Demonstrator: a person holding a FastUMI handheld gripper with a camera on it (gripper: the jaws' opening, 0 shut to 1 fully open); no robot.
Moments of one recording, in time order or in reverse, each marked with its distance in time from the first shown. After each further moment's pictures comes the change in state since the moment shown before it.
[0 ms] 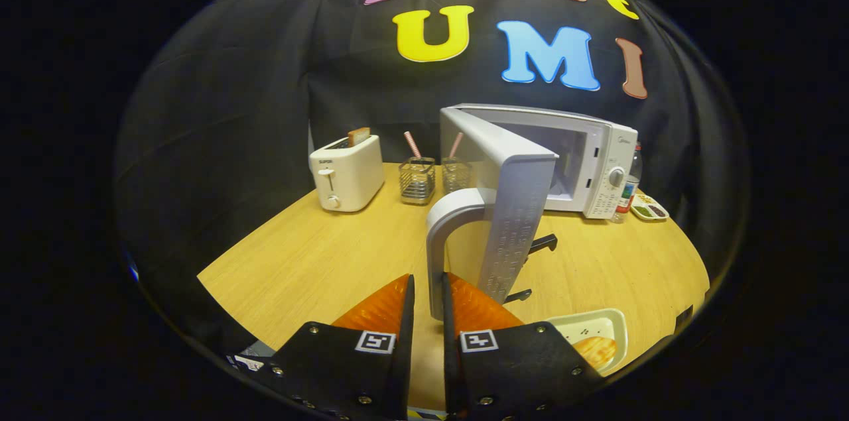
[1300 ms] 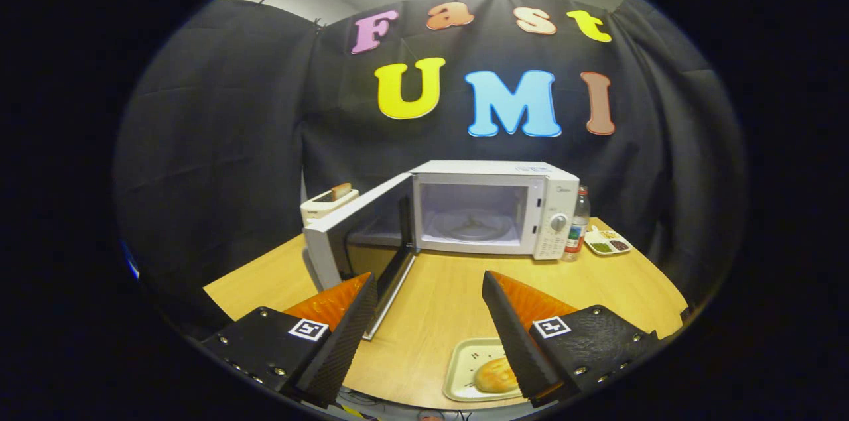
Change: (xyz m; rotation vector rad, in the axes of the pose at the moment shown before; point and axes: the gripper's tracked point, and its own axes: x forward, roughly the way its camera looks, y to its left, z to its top) arm -0.093 -0.124 0.038 0.026 -0.206 -0.104
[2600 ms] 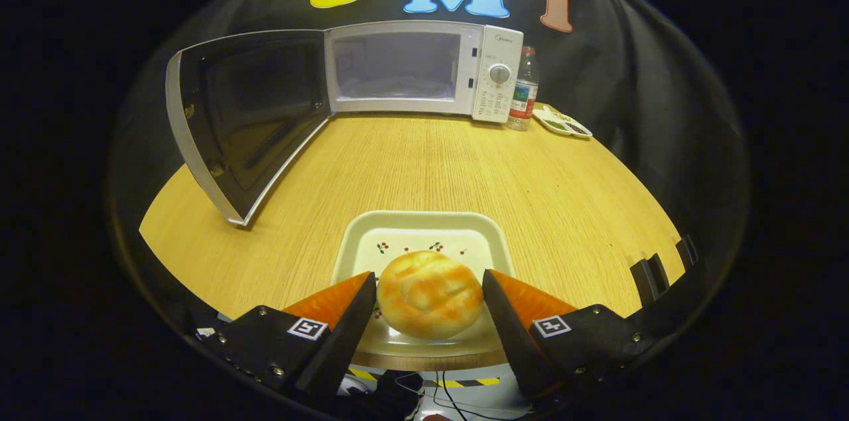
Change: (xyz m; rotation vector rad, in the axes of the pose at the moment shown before) arm 0.009 -0.080 -0.186 0.026 0.495 -0.191
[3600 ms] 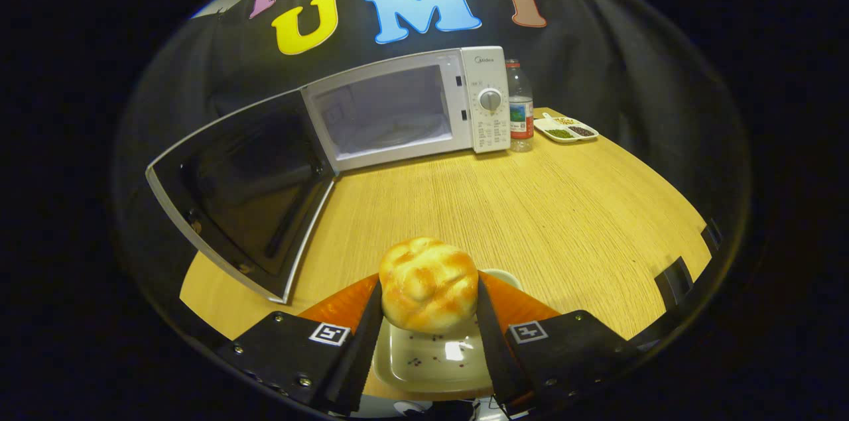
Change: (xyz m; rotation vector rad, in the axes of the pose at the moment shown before) arm 0.000 0.017 0.101 0.238 -0.153 0.125
